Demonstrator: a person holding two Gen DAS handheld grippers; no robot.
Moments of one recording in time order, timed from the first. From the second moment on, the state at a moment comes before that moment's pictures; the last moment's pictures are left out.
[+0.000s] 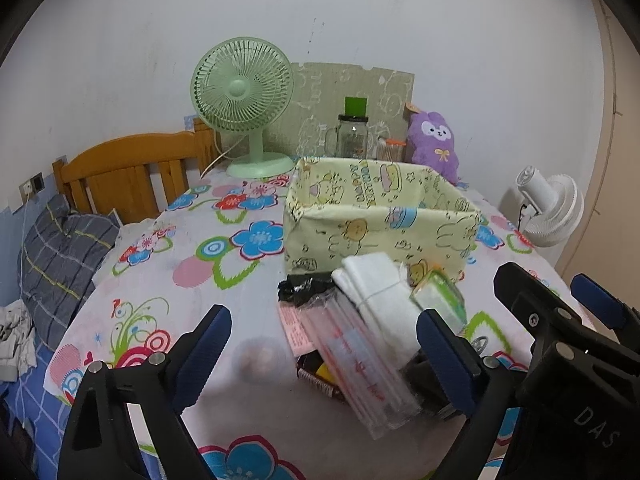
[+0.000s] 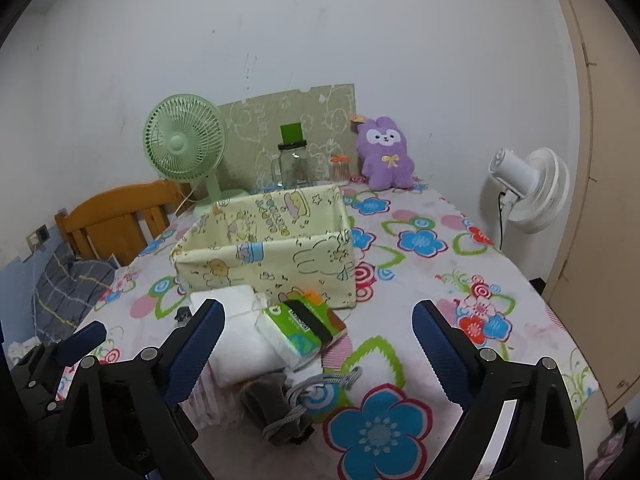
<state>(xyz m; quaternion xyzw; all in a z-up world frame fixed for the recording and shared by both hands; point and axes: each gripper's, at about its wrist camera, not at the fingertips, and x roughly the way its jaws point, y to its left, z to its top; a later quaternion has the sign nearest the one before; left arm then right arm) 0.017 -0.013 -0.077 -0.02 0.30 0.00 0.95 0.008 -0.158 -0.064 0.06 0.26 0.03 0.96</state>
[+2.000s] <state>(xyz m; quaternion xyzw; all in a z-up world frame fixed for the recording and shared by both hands) 0.019 -0.036 -0.111 0.01 0.33 -0.05 0.94 0.027 -0.129 -0.111 0.07 0.35 0.08 0.93</state>
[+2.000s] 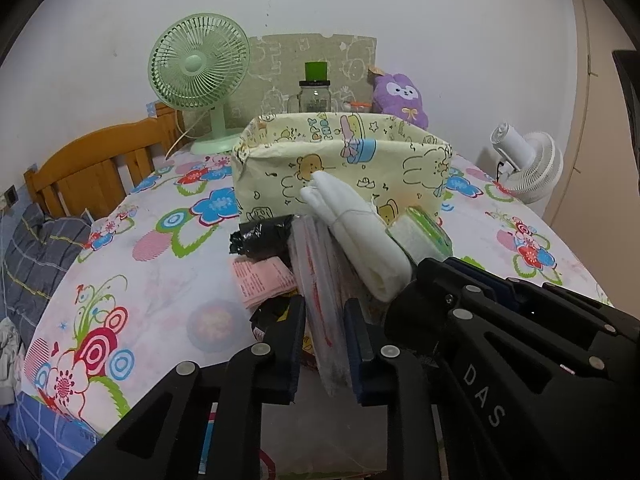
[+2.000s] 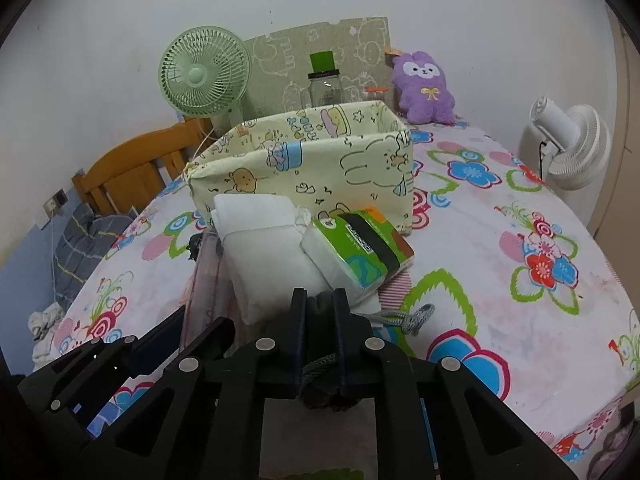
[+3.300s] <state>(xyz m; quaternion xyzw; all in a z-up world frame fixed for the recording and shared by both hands) 0.026 -0.033 -0.023 0.00 0.27 -0.05 0.96 0.029 -0.133 -0.016 0.07 0.27 0.06 0.96</state>
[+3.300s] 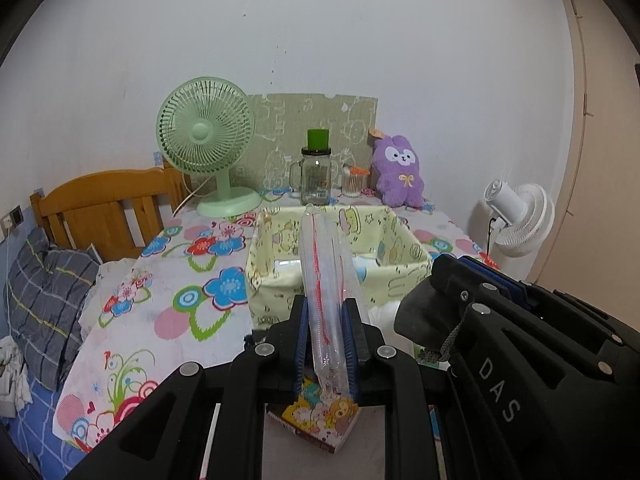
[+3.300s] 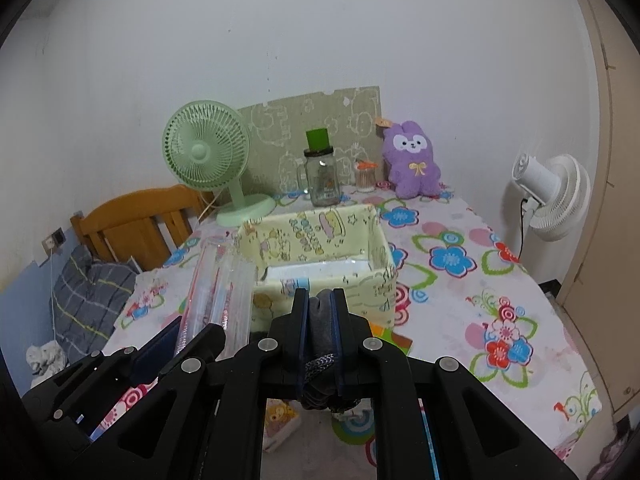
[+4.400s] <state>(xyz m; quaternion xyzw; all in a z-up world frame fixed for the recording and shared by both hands) 0.088 -0.033 0.004 -0.01 0.26 -0.05 0.96 0.092 -0.137 0.013 0.08 0.25 0.04 0.96</state>
